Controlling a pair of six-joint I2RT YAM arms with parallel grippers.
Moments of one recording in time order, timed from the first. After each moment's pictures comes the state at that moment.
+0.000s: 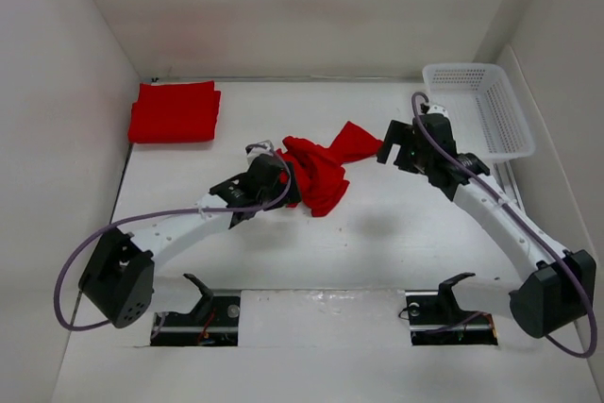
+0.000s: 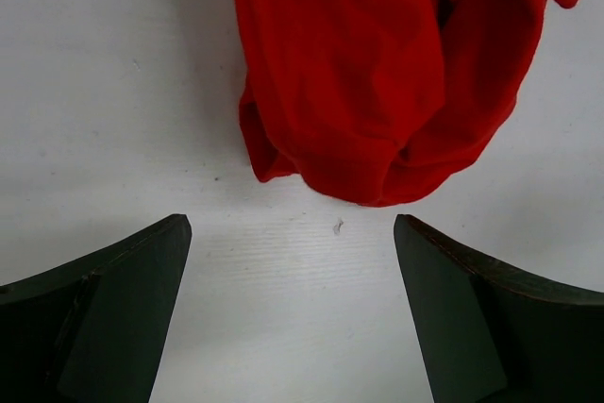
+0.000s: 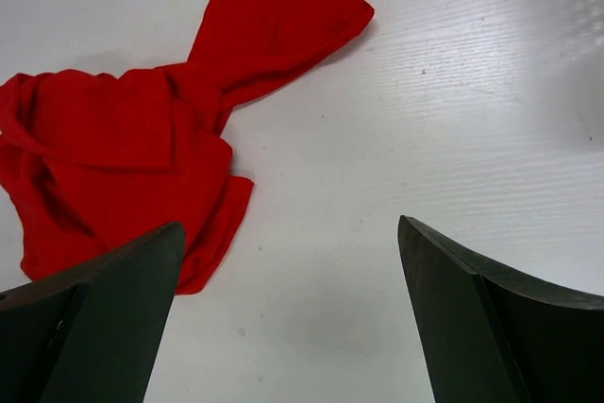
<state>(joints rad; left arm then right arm) -0.70 1.25 0.77 -0.35 -0.22 -0.80 0.38 1.20 1.03 -0.49 0.18 0.54</state>
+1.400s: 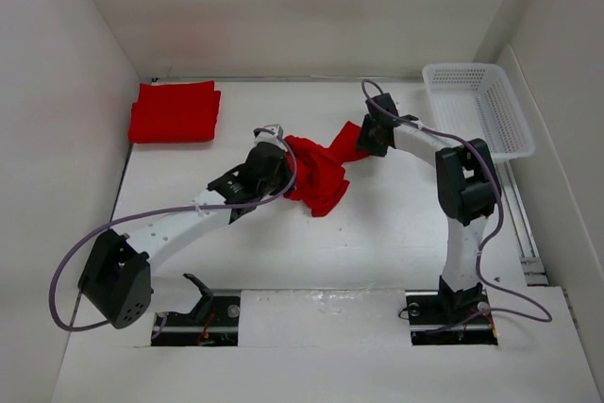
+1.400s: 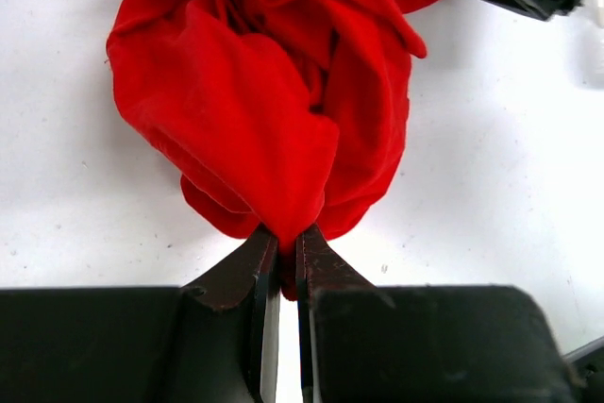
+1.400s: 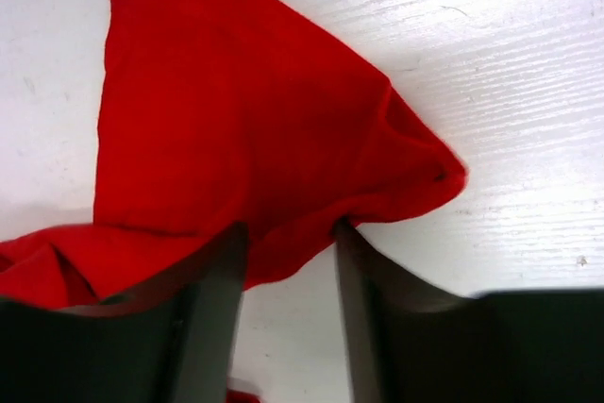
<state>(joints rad) -0.70 1.28 0.86 -0.23 -0.18 -0.66 0.34 2.04 1.46 -0.38 0.12 0.61</state>
